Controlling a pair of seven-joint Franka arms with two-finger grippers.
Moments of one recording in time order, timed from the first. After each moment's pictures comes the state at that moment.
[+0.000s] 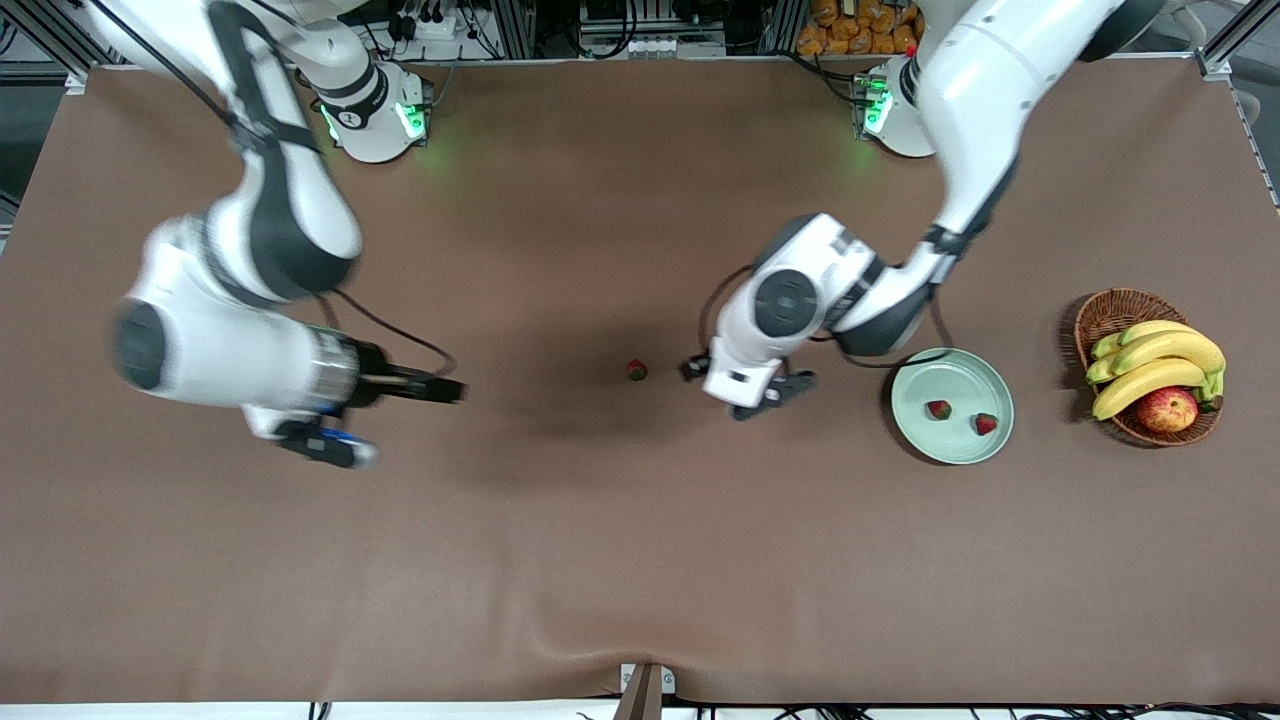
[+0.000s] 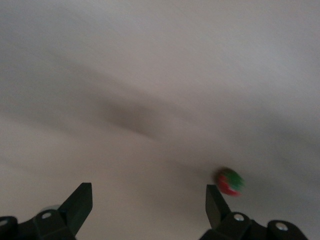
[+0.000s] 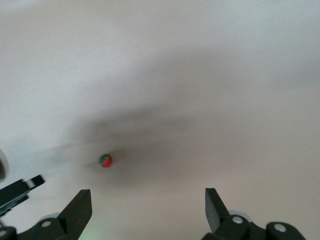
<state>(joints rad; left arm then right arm) -0.21 0.69 -0.55 -1.57 0.18 2.12 -1.22 0.33 0.39 -0.14 -1.46 0.40 1.72 0.39</state>
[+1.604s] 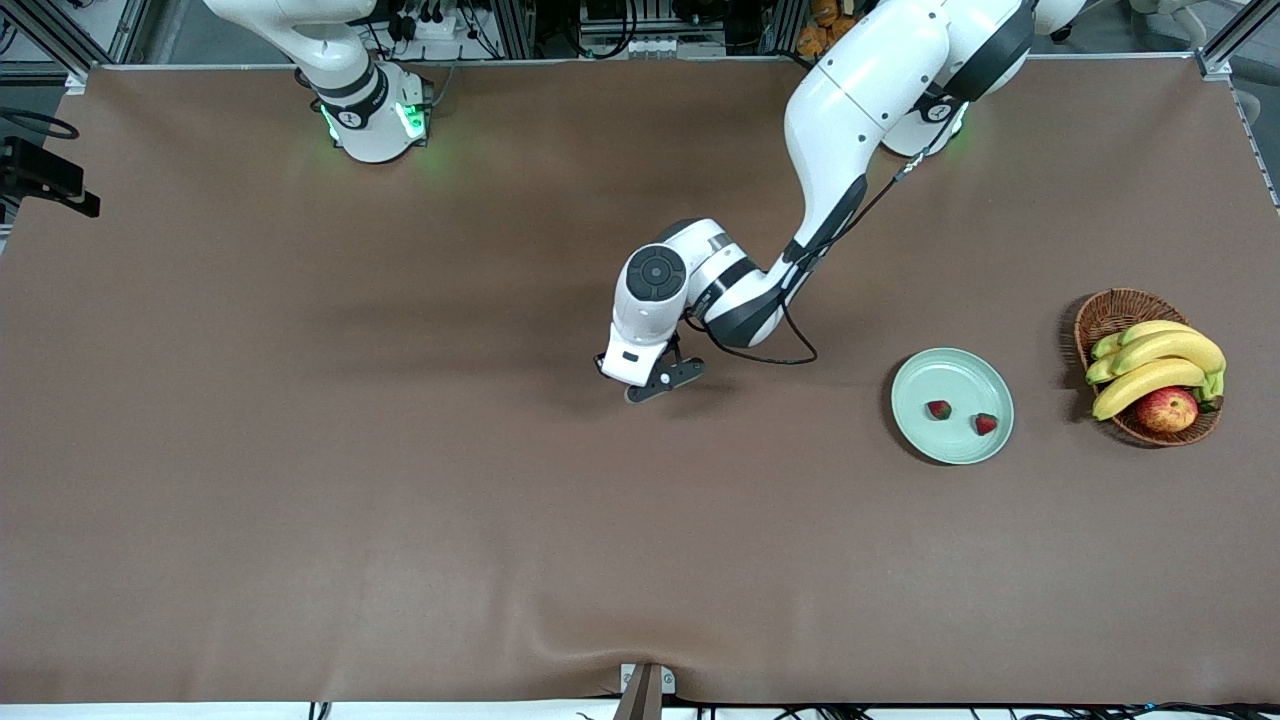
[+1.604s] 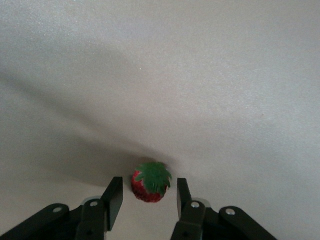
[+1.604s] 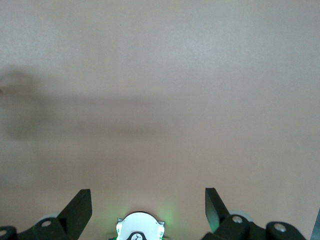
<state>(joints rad) -0.58 0.87 -0.30 -1.45 0.18 2.36 -1.34 0.02 0.02 -0.13 -1.39 0.00 1.28 -0.18</state>
